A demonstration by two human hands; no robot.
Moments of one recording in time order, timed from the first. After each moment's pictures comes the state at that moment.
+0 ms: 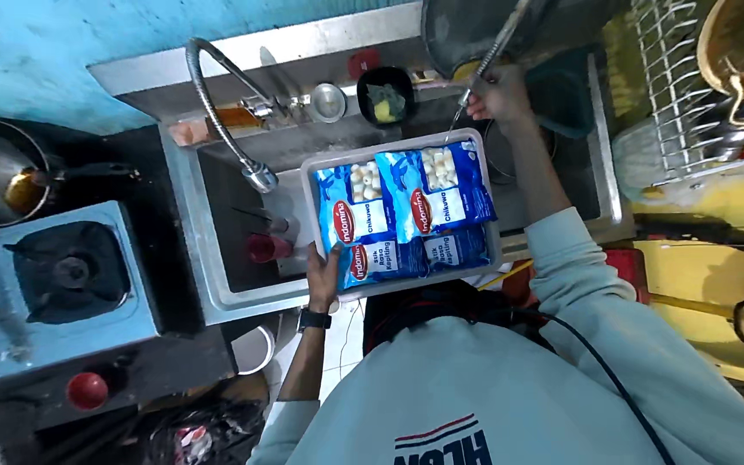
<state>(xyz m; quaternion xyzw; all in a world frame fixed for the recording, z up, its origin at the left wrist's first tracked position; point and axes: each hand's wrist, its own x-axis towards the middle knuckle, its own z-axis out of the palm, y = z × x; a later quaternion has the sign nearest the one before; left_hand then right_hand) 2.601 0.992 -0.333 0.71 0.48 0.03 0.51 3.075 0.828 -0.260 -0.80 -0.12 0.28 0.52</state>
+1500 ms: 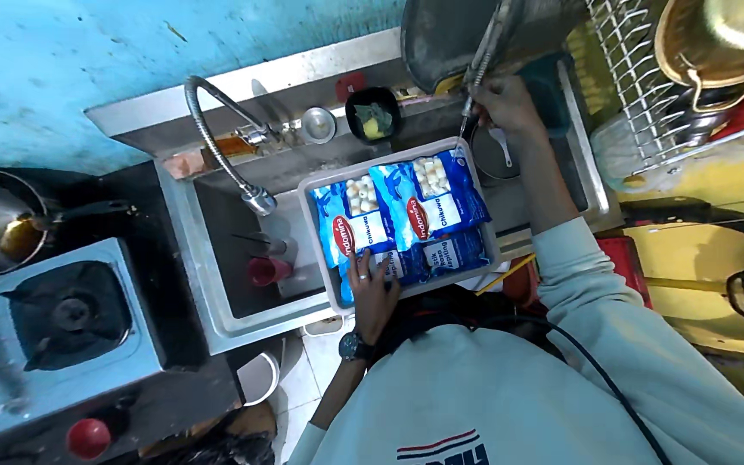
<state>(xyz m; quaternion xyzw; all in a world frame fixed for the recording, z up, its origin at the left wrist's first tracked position) 2.634 0.915 -0.329 0.93 0.22 0.08 0.29 3.061 0.795 -0.229 -0.83 -0.13 0.24 0.49</state>
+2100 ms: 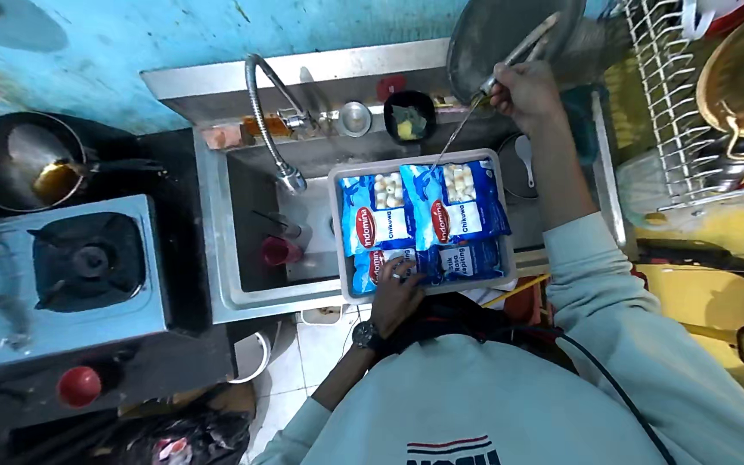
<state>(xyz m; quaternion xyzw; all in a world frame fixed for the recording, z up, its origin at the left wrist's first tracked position) 2.630 0.903 -0.339 0.94 0.09 0.12 0.30 3.067 0.856 -0.200 -0.77 -0.10 0.25 0.58</state>
